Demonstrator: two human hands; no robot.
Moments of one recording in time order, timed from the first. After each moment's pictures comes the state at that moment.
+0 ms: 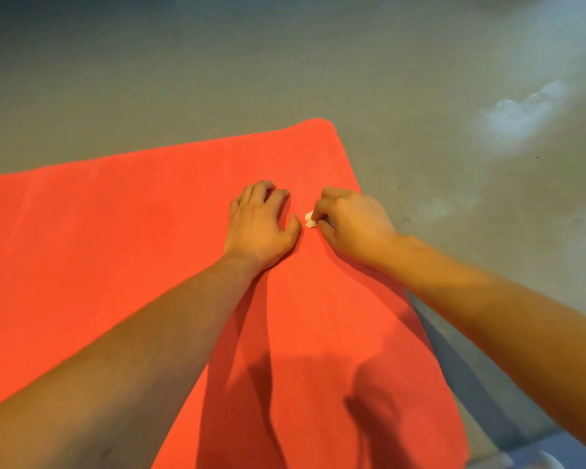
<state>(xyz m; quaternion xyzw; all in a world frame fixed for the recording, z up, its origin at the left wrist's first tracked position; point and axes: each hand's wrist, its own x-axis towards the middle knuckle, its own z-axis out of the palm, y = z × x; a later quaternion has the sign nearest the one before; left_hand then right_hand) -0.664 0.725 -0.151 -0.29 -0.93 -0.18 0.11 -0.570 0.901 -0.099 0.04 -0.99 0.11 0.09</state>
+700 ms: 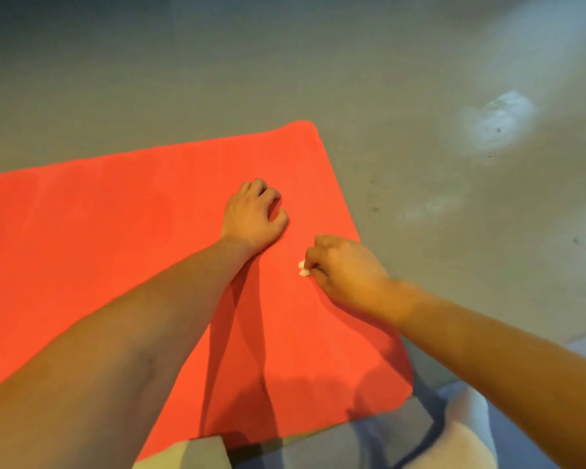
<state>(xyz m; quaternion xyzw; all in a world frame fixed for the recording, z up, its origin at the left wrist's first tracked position) -0.644 0.726 -0.134 -0.31 -0.93 -0.15 0.11 -0.460 0.873 -0.089 0.06 -0.98 0.16 0.02</state>
